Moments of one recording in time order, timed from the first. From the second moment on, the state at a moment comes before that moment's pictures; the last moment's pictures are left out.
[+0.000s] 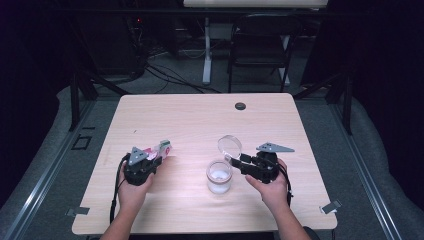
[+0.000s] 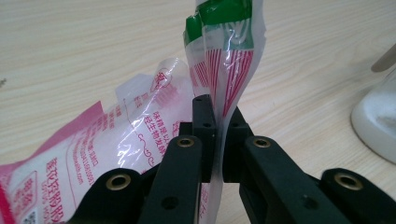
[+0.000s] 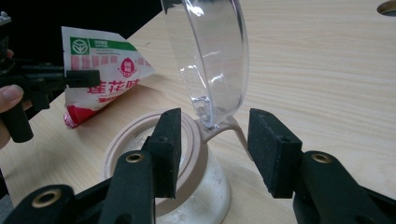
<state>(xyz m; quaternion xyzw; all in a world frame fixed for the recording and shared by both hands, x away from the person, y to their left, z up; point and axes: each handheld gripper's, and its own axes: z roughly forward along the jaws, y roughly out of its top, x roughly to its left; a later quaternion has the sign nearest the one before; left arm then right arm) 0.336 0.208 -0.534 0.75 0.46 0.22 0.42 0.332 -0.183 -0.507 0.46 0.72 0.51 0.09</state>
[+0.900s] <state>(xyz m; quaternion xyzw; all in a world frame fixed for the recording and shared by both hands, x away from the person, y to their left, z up) 0.328 0.250 -0.478 0.74 0.44 0.27 0.43 0.328 -0.182 -0.501 0.44 0.73 0.50 0.13</state>
